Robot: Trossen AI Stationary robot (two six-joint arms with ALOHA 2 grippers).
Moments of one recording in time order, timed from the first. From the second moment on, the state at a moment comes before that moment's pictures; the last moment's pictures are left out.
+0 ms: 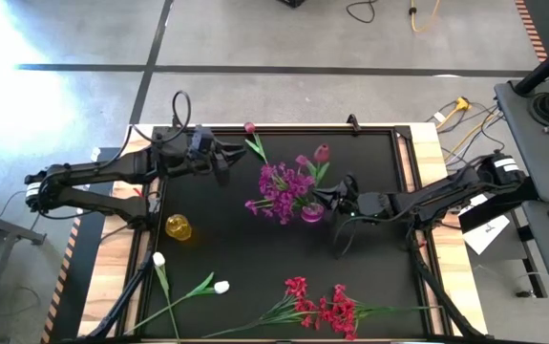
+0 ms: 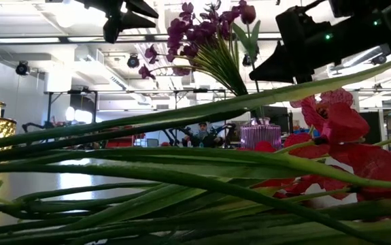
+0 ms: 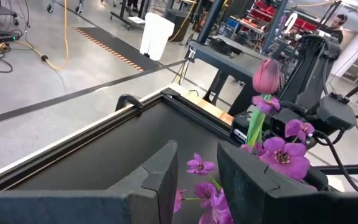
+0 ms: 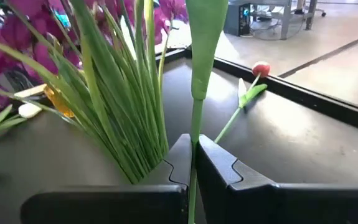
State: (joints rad) left arm 0.20 1.00 0.89 -0.08 -0.20 -0.41; right arm 0.15 1.27 0.43 0.58 0.61 0.32
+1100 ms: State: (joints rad) left arm 0.46 1.29 0.64 -0.09 -0.24 -0.84; right arm 0.23 1.08 1.04 -0.67 0.57 0.39
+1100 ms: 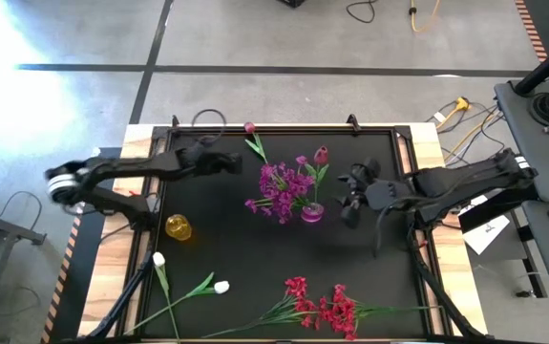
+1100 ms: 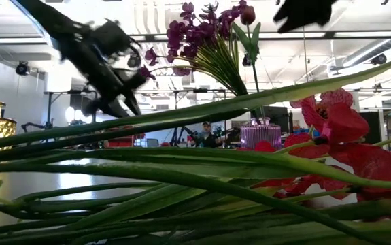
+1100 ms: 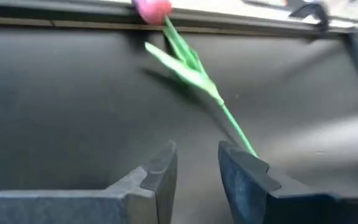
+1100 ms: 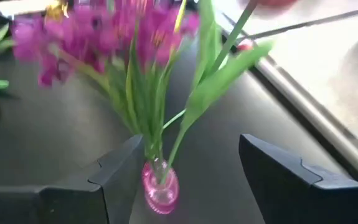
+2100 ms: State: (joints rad) left arm 0.63 2.07 1.33 -0.24 -0.13 -0.97; right arm 0.23 1.09 1.32 -0.94 0.71 0.37
